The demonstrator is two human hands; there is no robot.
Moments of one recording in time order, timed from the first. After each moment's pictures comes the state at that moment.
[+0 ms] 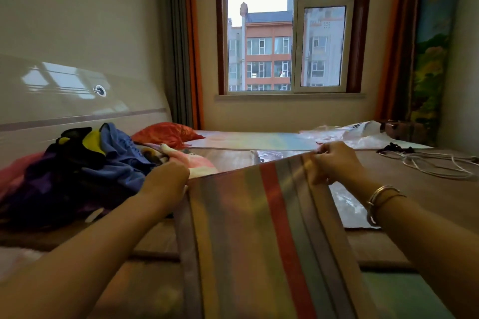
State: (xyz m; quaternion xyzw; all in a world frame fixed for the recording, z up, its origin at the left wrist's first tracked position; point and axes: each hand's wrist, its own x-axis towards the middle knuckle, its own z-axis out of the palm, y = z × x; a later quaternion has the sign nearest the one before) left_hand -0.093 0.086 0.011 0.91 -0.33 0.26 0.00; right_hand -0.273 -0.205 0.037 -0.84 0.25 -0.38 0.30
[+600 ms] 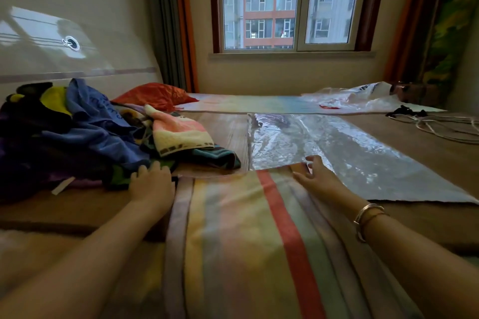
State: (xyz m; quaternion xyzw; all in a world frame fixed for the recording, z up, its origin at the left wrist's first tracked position) left_hand -0.046 0.047 -0.094 0.96 -0.19 0.18 -0.02; right_hand -0.212 -0.243 -0.103 -0.88 0.25 -0.22 0.34
